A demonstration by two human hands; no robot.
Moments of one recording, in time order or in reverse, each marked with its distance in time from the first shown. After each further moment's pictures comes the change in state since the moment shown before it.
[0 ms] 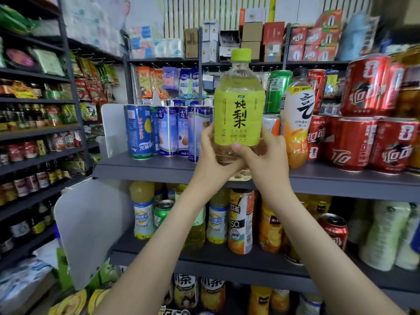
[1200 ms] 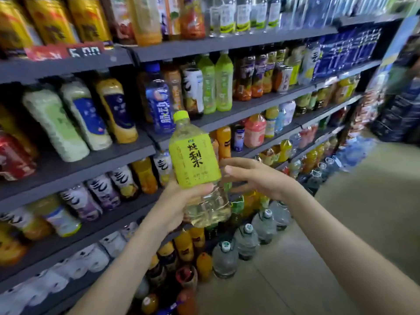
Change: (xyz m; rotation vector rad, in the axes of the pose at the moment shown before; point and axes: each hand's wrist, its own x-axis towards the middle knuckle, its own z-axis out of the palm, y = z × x) left_hand -0.314 0.145 0.512 -0.552 -0.767 -0.788; right_hand -0.265 0.193 -0.637 0.165 -0.324 0.978
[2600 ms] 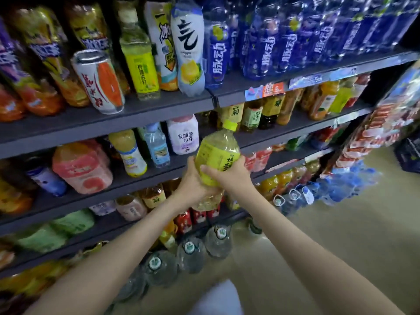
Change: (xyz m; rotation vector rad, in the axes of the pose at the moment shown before) left_hand 0.603 -0.155 0.561 0.464 0.190 -0.021; right_hand 0.191 0.183 -0.708 -0.091 0.400 0.141
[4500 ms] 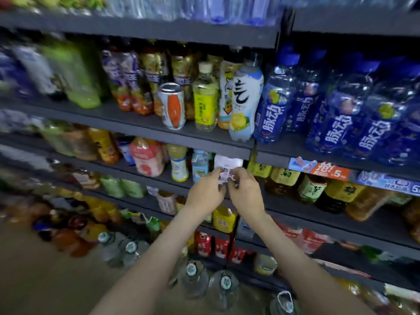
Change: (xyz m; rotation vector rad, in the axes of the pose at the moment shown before) left_hand 0.037 0.087 0.023 0.696 0.627 -0.281; right_hand 0.101 -0.040 -0.030 -0.391 -0.360 -0.812
